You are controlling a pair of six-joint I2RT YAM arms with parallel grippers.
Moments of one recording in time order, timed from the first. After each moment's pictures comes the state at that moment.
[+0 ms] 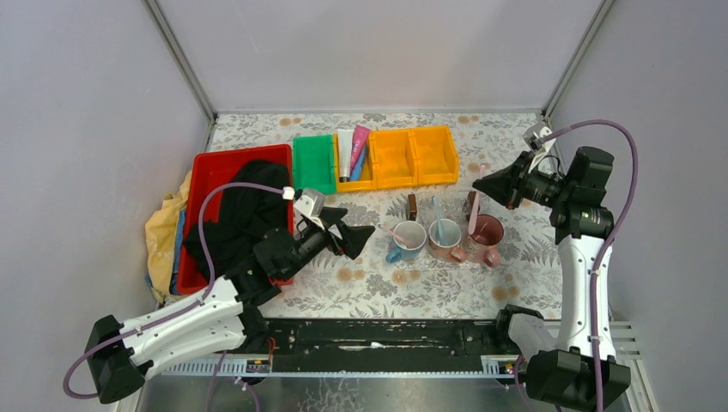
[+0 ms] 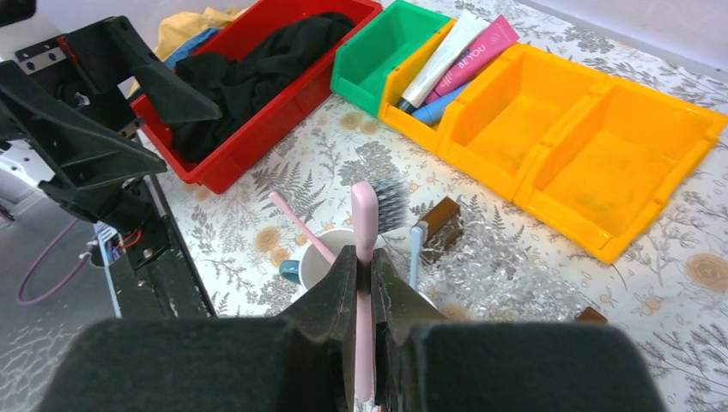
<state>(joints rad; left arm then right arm) -0.93 0.78 0.49 0.29 -0.17 -0.36 -0.24 0.97 1.04 -0.52 -1.20 -0.14</state>
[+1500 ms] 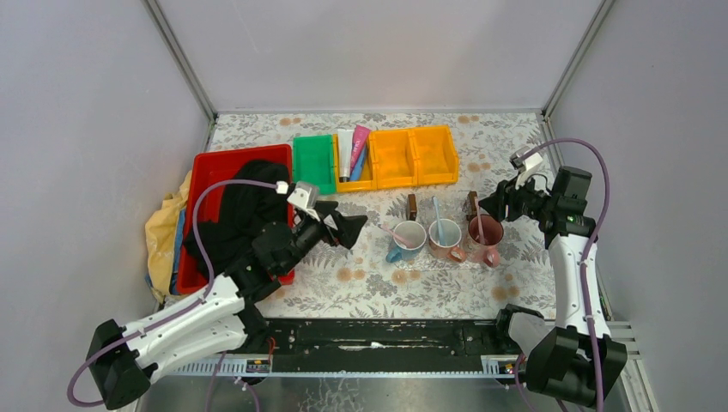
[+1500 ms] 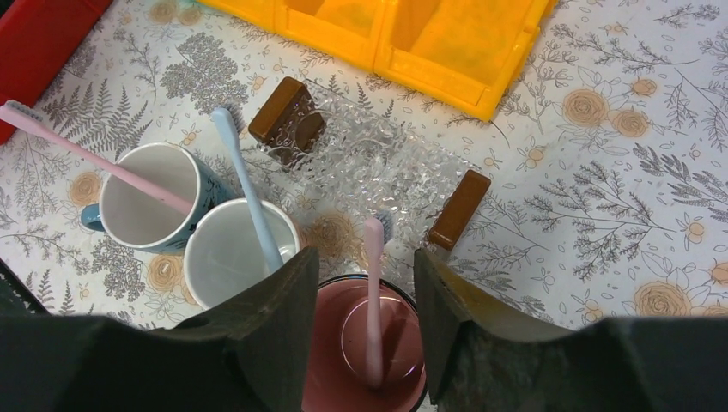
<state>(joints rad) -0.87 0.78 0.48 0.27 -0.20 -0.35 -0.27 1.01 0.82 -0.49 -0.85 -0.38</state>
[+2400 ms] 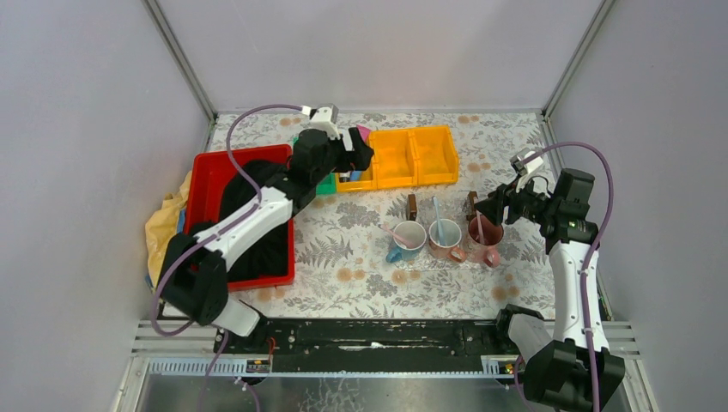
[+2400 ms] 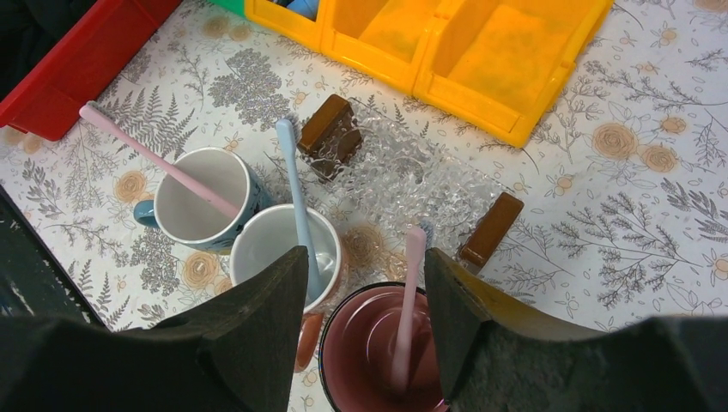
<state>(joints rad) -0.49 1.46 1.07 0.13 0.01 -0.44 -0.27 0.95 0.83 -0.52 -0.93 -0.38</state>
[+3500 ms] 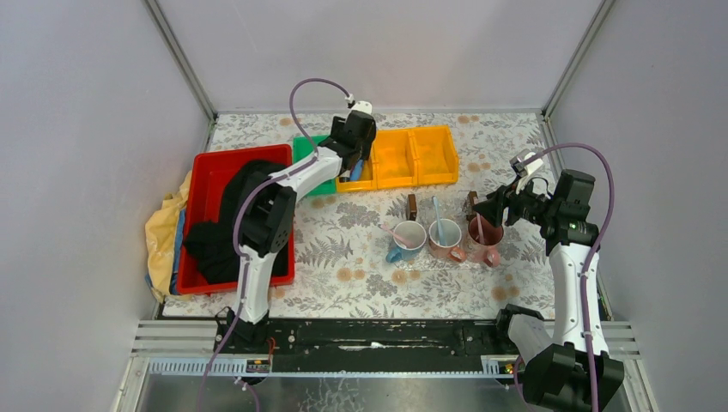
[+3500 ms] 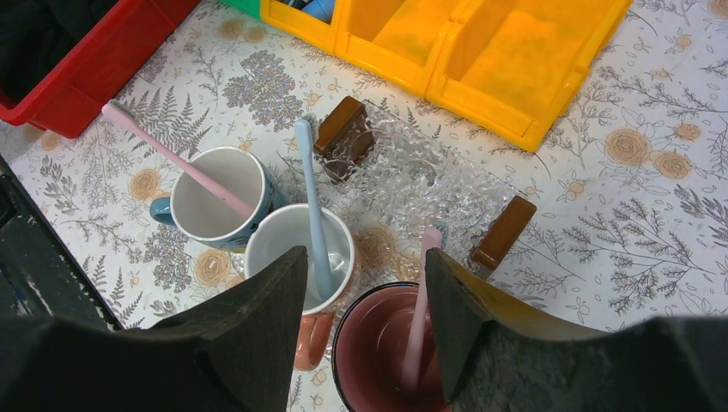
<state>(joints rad) -0.48 2.13 1.69 -0.21 -0.44 -0.12 -0.27 0.94 0.83 -0.54 -0.96 -0.38</state>
